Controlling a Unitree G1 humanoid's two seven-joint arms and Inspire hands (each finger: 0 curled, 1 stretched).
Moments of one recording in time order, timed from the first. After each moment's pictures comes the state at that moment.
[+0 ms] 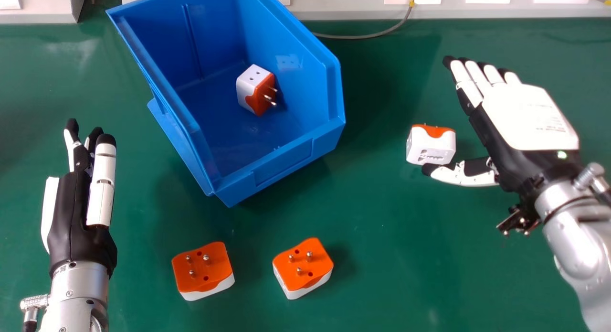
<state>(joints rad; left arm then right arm) 0.11 0.14 0.29 0.04 -0.11 -0.07 -0.03 -0.23 -0.55 0.18 0.14 -0.83 -0.01 0.05</state>
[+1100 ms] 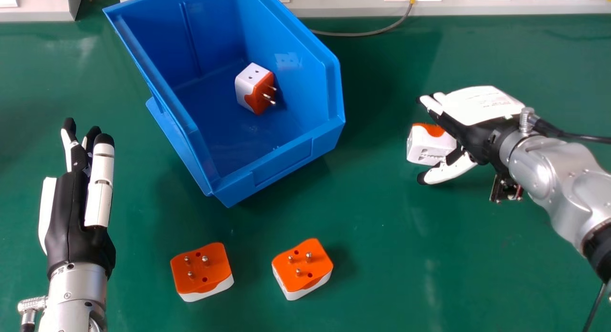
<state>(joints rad) 0.13 0.14 0.28 0.01 -0.12 -0.07 -0.02 -0.75 -0.53 0.50 0.84 -0.85 -0.13 0.18</state>
